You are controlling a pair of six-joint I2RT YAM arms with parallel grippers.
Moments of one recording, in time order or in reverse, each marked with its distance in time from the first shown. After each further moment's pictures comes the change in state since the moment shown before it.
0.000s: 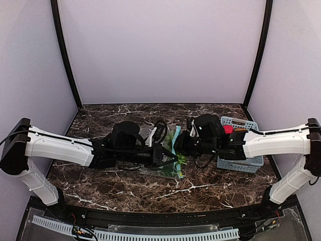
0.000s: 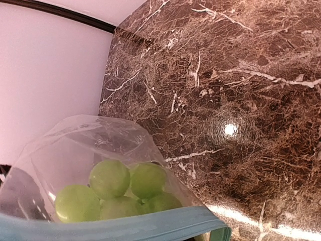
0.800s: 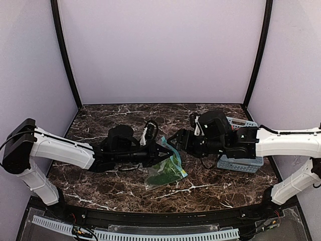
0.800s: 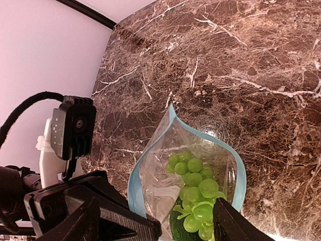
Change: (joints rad) left arm 0.049 0.025 -0.109 0.240 -0.086 -0.241; right arm 0.066 -0.102 0.058 -0.211 0.095 -0.117
